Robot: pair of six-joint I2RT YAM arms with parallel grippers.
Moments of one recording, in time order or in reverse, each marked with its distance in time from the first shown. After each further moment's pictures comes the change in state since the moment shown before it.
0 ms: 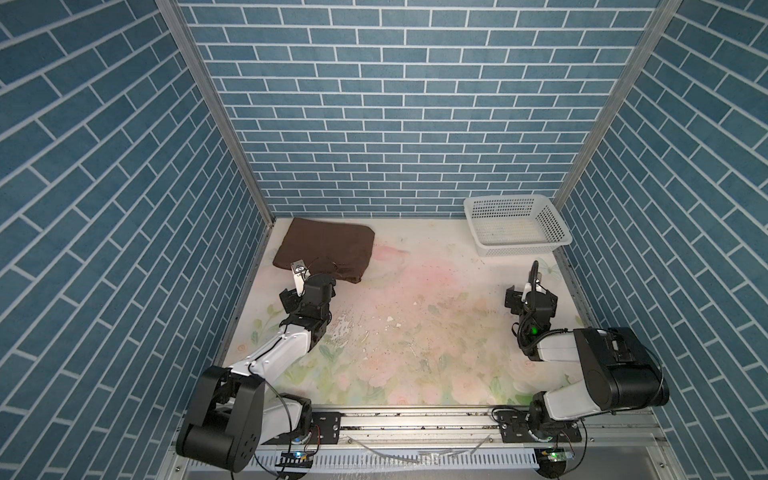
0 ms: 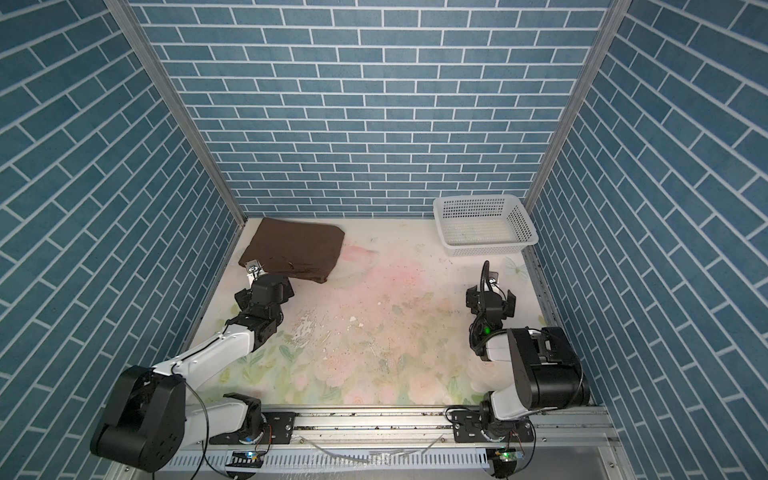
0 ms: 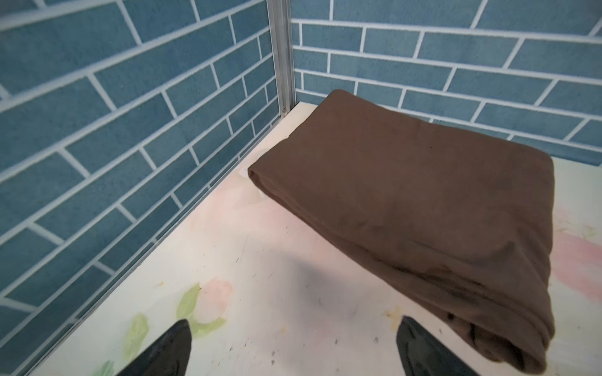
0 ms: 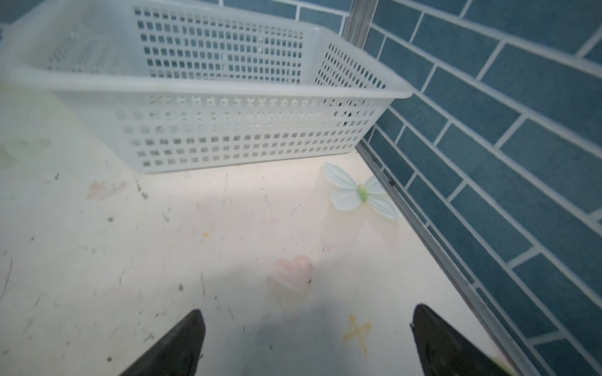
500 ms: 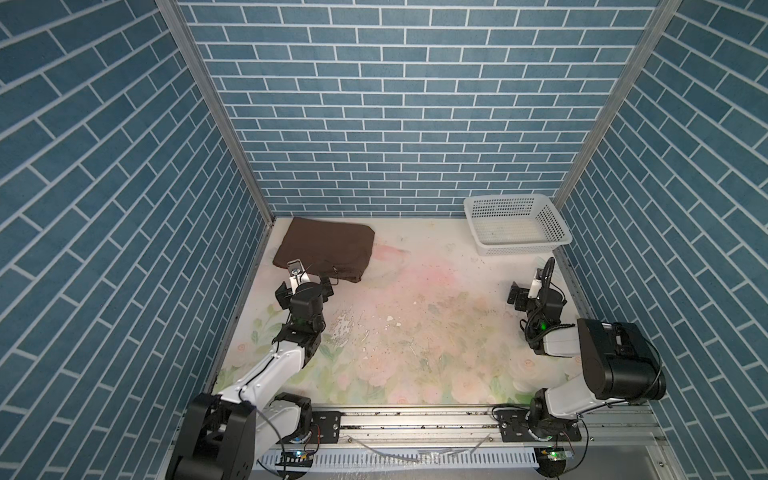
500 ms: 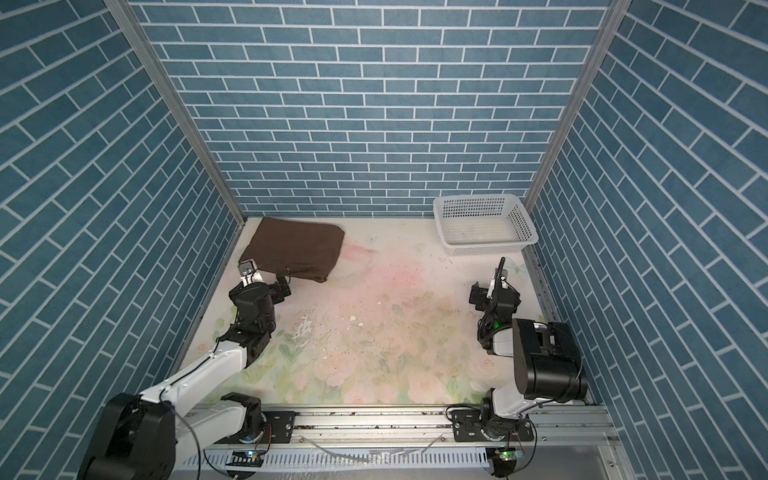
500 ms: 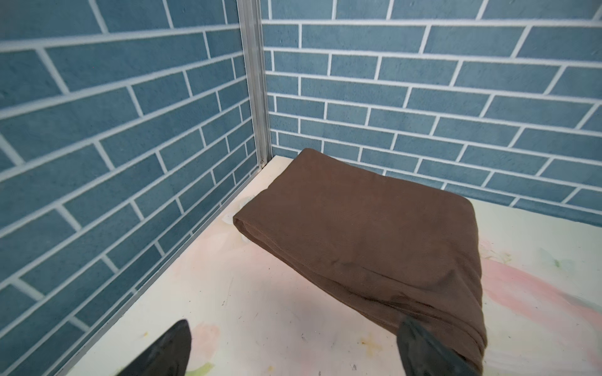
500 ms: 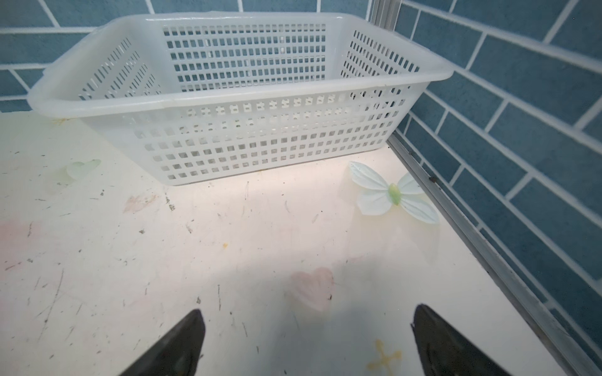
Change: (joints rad) left arm 0.018 -0.261 -0.190 0.186 0.111 0.142; right arm -0.091 0.040 0.049 -0.058 -0.246 0.043
